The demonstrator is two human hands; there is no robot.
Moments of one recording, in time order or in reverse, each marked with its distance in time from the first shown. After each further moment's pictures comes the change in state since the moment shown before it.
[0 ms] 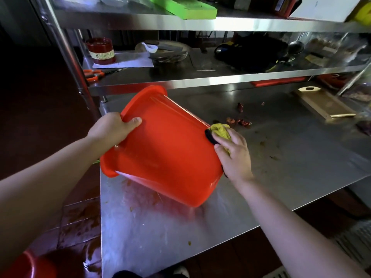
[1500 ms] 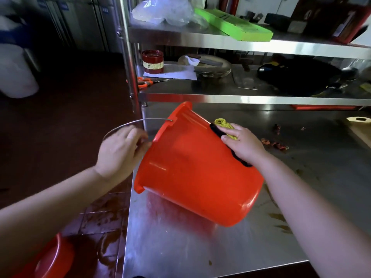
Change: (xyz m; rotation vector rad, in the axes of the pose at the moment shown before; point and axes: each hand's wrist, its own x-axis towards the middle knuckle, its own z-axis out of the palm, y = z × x) left_hand -0.064 -0.072 -0.031 0.289 0.573 0.644; right_hand 0.097 -0.055 0.037 -0.115 -0.479 -0.101
